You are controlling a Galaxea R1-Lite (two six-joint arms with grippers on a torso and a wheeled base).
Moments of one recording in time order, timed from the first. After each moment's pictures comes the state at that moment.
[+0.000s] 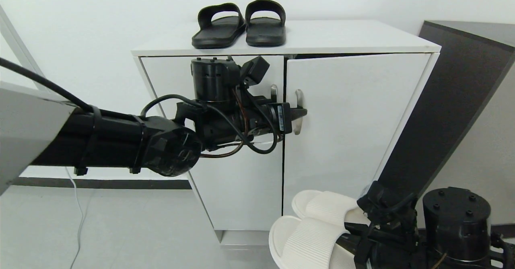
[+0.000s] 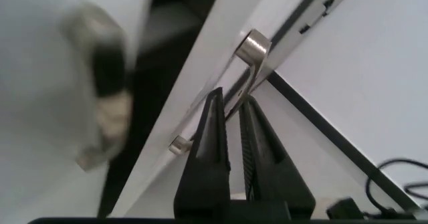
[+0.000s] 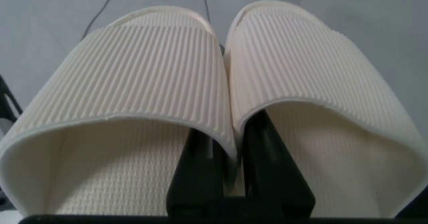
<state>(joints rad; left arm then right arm) -0.60 1.92 -1.31 -0.53 -0.38 -0.26 0.80 1.65 -0.34 -0.96 0.08 -0.02</state>
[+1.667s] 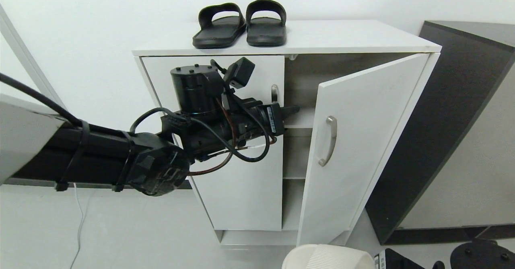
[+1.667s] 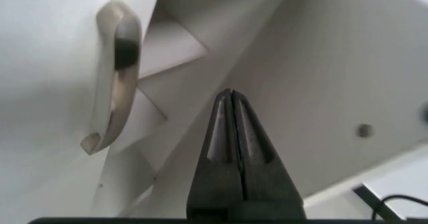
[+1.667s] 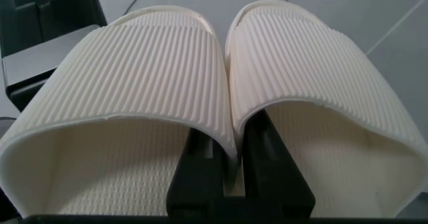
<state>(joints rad) -0.60 1.88 -1.15 -0.75 -0.37 -0.32 0.97 1.57 -0.15 -0.98 0.18 -0.07</state>
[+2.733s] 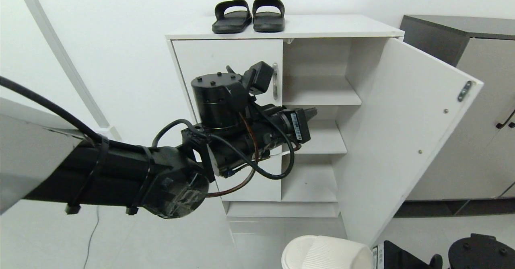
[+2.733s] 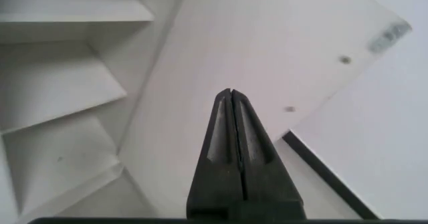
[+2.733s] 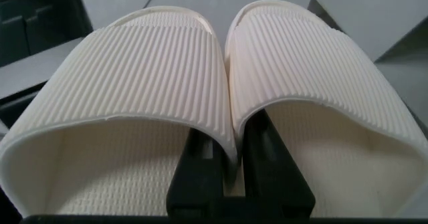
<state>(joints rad) -0.73 1.88 -1.12 -0.84 -0.18 -0.35 0.95 1.59 -0.17 -1.01 0.17 -0.07</state>
